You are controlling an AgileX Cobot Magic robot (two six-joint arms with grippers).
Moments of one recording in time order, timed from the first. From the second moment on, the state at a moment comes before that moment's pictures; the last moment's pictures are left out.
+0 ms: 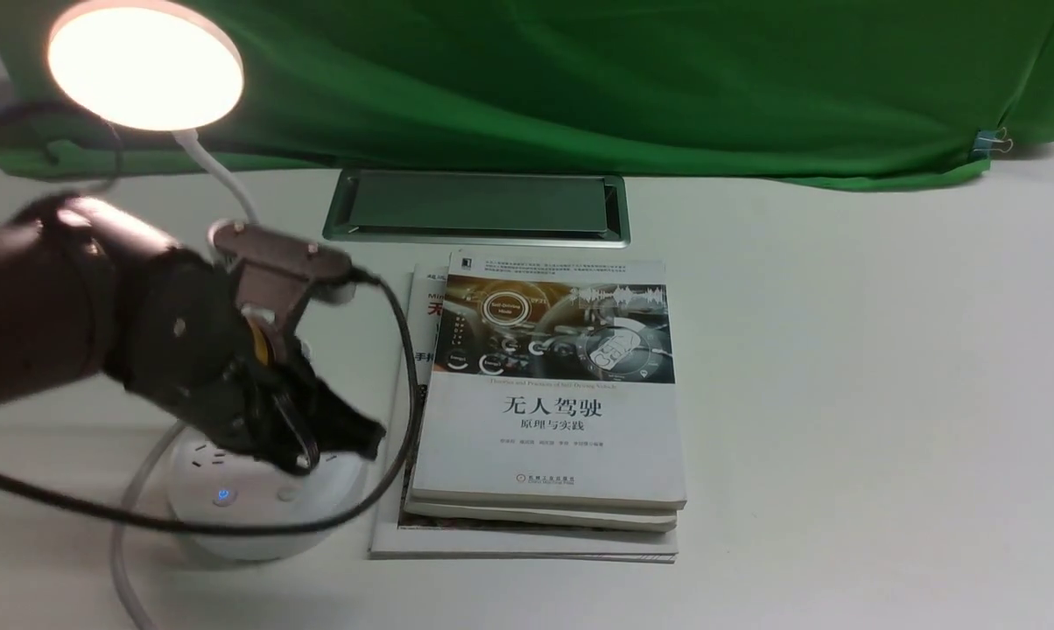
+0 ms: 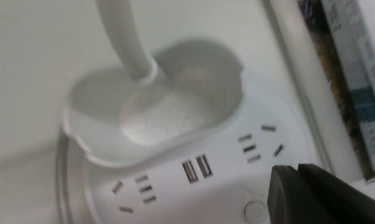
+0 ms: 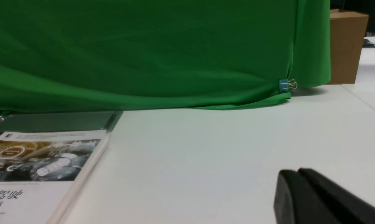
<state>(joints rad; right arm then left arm) 0.04 0.00 0.01 0.04 0.09 0.01 -0.38 1.55 -0.89 0.09 0.58 -0.07</state>
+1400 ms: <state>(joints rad) 0.04 0.00 0.01 0.04 0.09 0.01 -0.38 0.28 -0.47 0.07 0.48 -0.14</state>
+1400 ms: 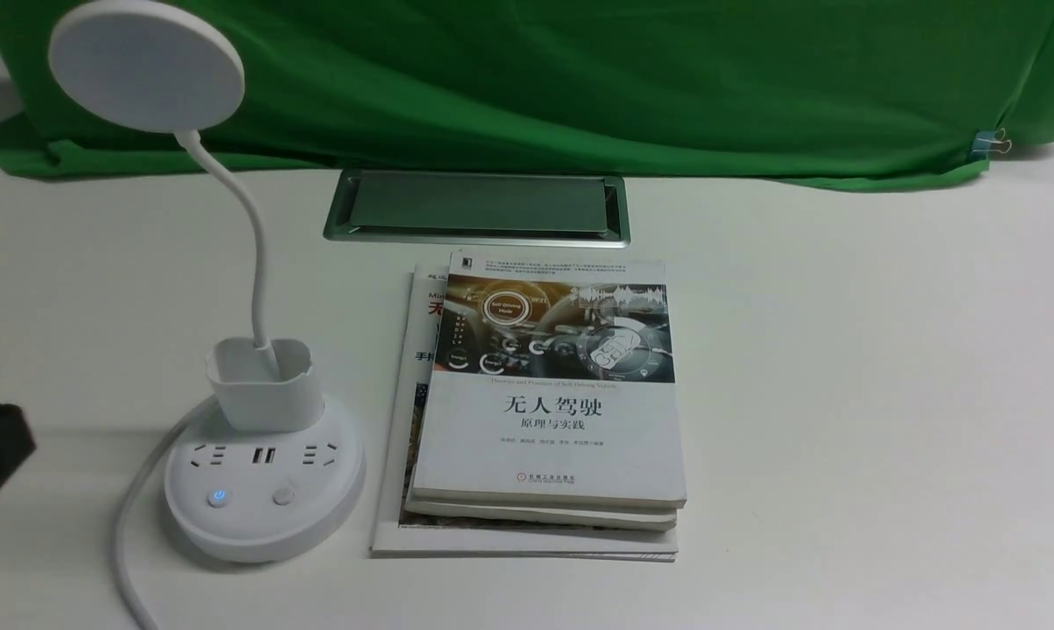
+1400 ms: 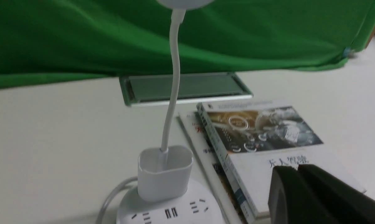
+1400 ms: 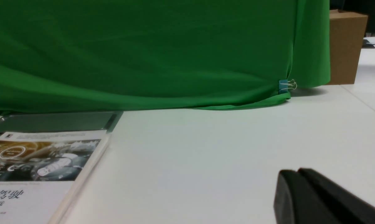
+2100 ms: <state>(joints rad) 0.04 0.00 0.01 0.04 0.09 0.01 -0.37 0.17 -0.21 0.02 0.40 -0.13</state>
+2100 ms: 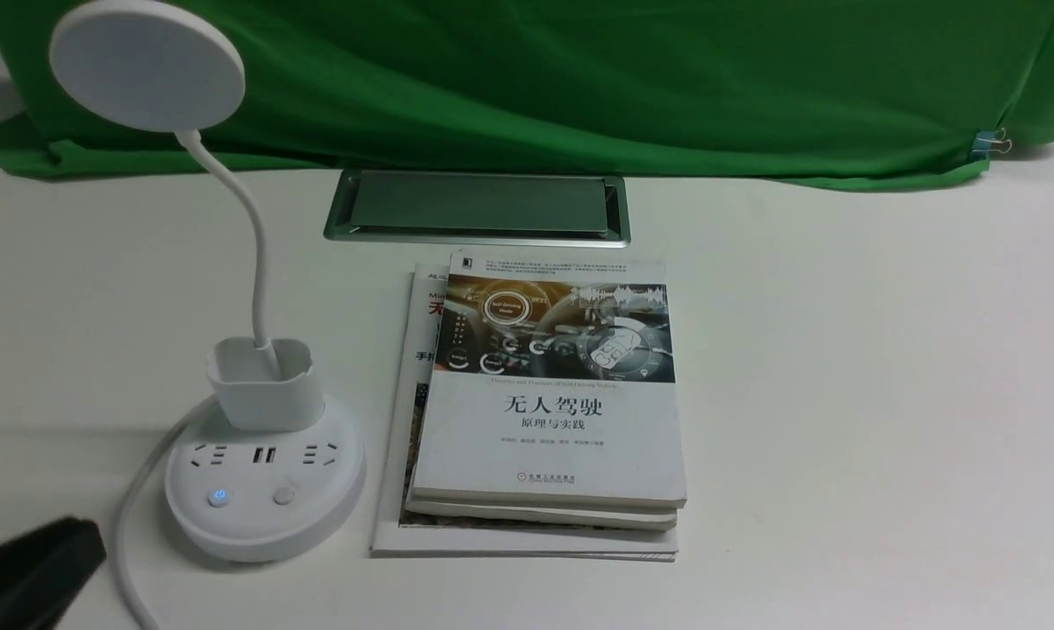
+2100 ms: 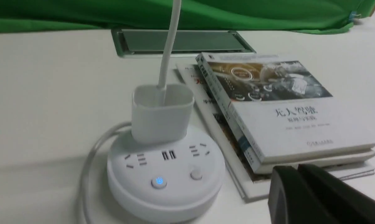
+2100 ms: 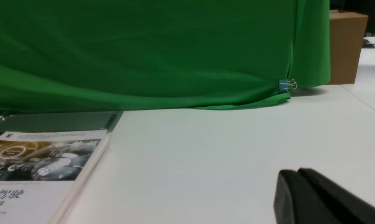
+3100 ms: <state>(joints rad) 0.04 0.00 0.01 0.04 0.09 0.01 -0.13 0.00 0.01 0.01 0.24 -0.13</state>
